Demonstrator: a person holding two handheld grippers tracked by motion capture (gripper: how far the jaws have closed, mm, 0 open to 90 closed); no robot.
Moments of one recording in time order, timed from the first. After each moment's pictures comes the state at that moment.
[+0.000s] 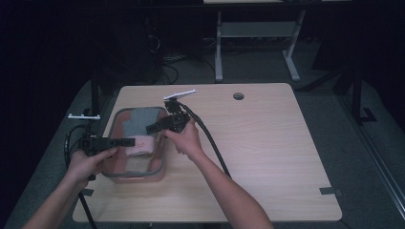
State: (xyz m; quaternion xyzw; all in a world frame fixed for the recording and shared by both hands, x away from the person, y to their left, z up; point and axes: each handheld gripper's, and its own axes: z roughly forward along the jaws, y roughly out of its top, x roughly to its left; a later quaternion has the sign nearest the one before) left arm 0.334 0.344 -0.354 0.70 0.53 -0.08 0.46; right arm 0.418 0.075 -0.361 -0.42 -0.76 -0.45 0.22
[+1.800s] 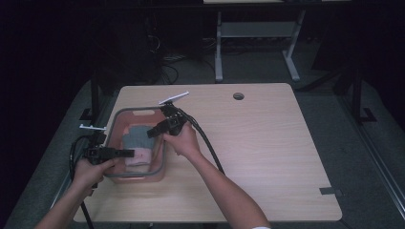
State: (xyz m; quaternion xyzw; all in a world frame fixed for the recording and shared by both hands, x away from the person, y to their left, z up) left arm 0.335 0.348 -0.399 0.71 0.59 -0.05 0.39; right arm 0.421 0.087 -0.372 -0.41 -0.79 -0.41 0.18
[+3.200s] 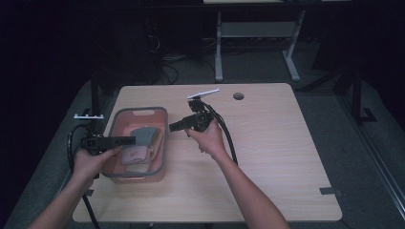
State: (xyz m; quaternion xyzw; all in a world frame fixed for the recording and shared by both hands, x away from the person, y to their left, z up) left arm 0.339 0.334 -0.356 0.71 0.55 -0.01 0.43; right arm 0.419 0.009 -0.361 -0.44 -0.76 -0.44 0.17
